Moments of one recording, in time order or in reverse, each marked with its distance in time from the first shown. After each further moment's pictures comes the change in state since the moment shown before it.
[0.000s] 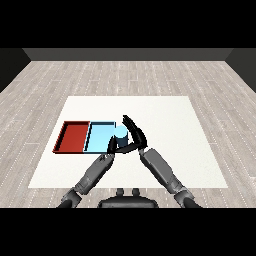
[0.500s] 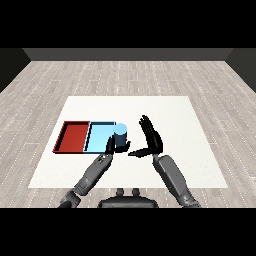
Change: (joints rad) left arm 0.023 0.006 0.034 -0.013 -0.063 0.010 0.012; right arm 0.199 -0.083 -0.094 -0.273 0.004 0.053 0.039
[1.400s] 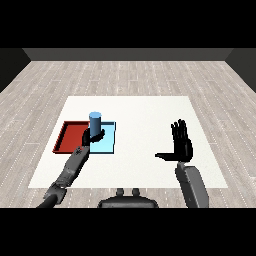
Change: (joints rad) left arm -0.096 0.229 0.239 0.239 -0.007 -0.088 0.118; right arm 0.250 -0.121 -0.246 -0.200 -0.085 0.060 -0.033
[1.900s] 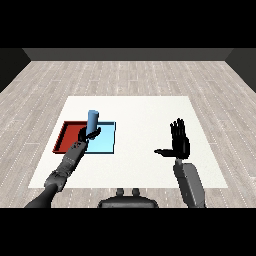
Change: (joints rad) left arm -0.192 0.031 0.056 0.384 -0.068 0.020 0.110; right arm -0.044 0.032 -0.036 0.111 0.010 0.011 -0.029
